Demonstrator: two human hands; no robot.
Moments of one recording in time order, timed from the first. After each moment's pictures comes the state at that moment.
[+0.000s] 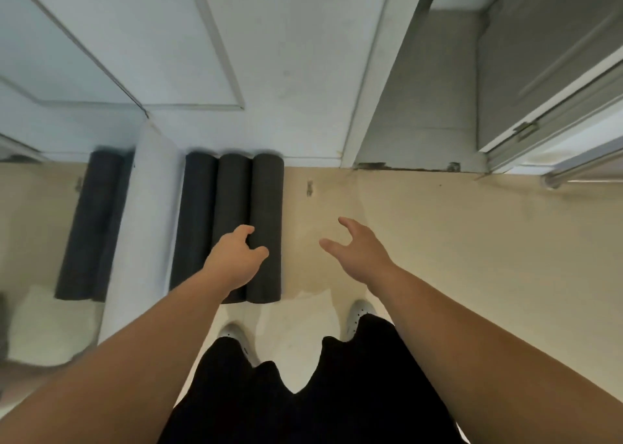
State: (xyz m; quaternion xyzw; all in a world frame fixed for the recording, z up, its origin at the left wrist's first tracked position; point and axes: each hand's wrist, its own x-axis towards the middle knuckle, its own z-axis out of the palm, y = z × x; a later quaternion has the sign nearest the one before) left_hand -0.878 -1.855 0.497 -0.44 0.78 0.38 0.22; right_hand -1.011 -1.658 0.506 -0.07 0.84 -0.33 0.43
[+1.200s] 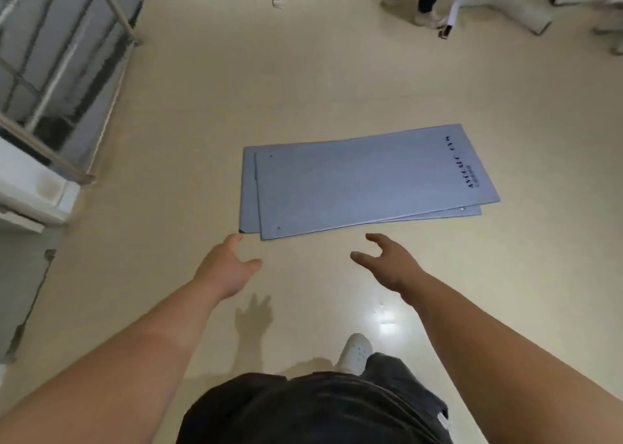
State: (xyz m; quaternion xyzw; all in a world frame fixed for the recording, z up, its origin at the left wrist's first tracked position) left_hand -0.498 -1.157 0.666 0.29 0.87 0.15 0.37; right_hand -0.230 -1.012 0.675 0.58 0.63 -0.52 0.01
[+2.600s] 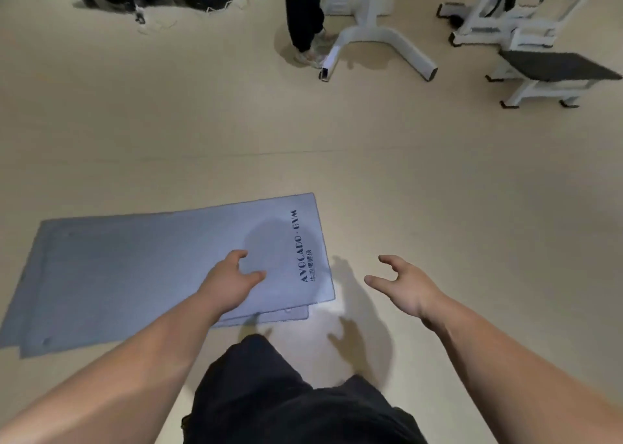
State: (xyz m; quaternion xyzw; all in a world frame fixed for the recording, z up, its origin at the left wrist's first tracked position) left_hand 0.092 -0.240 0.638 0.27 0.83 0.19 0.45; right_hand 0.392 -0.103 0.671 0.61 0.63 -0.46 0.07
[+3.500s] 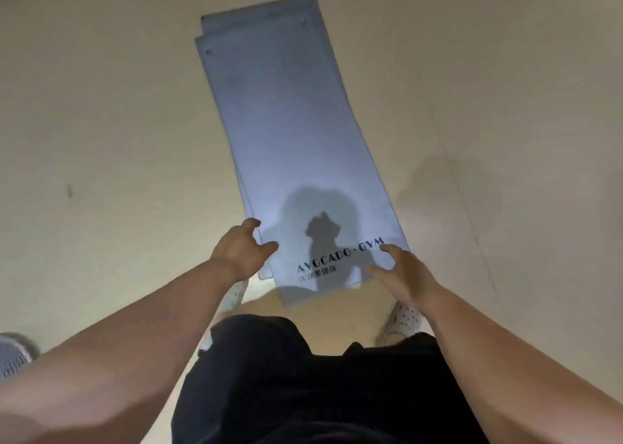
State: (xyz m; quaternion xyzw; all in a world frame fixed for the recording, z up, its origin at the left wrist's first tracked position) left_hand 0.114 -0.083 0.496 -0.29 0.84 0.31 0.34; right_hand 0.065 0.228 0.490 0.05 0.86 -0.25 0.45
